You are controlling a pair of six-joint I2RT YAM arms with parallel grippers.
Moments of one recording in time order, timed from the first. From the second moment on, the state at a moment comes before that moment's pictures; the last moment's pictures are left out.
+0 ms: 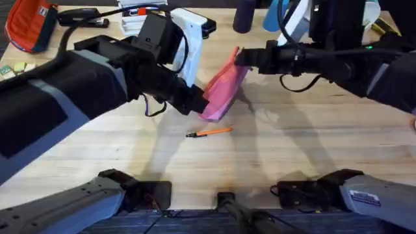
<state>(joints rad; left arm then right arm) -0.41 1.30 0.85 -0.71 0.37 0.21 0.30 1.33 0.84 -0.20 -0.52 0.34</state>
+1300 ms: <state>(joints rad) -0.41 1.30 0.81 -0.74 0.37 0.21 0.63 1.33 0.87 -0.20 -0.32 0.37</state>
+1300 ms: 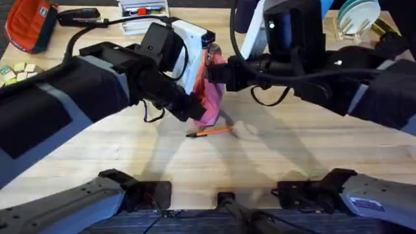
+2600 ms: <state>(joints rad) -0.41 1.30 0.82 -0.69 0.38 0.21 0.39 1.23 0.86 -0.26 -0.33 0.37</state>
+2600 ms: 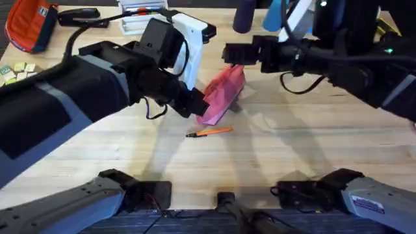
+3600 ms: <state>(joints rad) -0.41 1.30 0.82 -0.68 0.39 0.21 0.55 1.28 0.86 -0.33 -0.07 0.71</state>
